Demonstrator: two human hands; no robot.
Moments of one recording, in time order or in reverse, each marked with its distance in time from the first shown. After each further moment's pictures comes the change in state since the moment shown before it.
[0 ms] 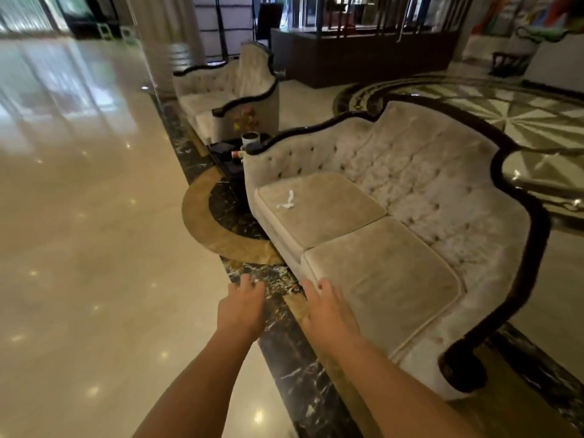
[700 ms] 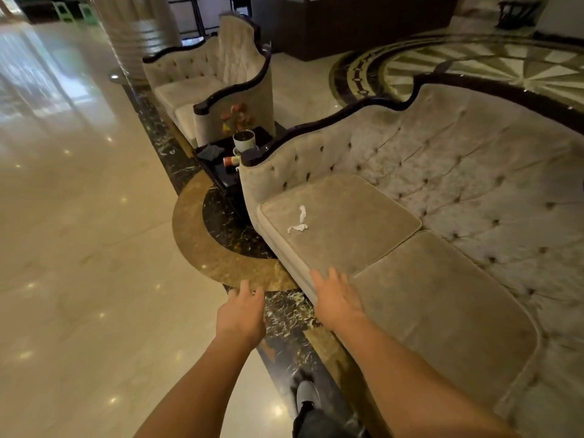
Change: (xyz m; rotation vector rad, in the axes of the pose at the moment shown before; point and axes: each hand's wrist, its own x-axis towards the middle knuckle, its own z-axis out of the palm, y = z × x) left_hand 0.342 -0.093 -0.007 0.061 -0.128 0.053; right_hand 0.379 0.001 0.054 -0.067 -0.154 0.109
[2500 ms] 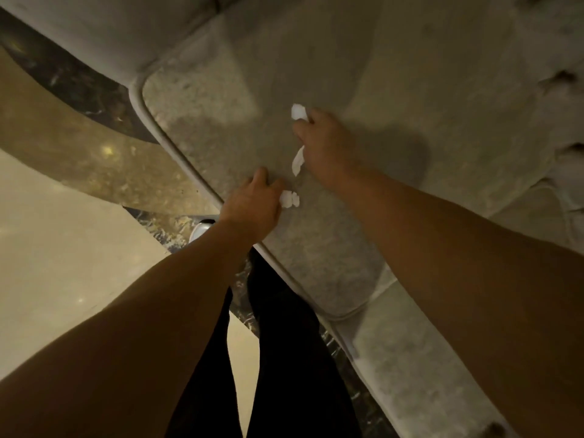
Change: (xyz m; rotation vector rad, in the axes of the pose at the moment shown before) left_hand 0.715 0.028 0.278 -0.317 -0.516 0.366; right_hand 0.717 0.157 0.268 0.089 -0.320 -0.002
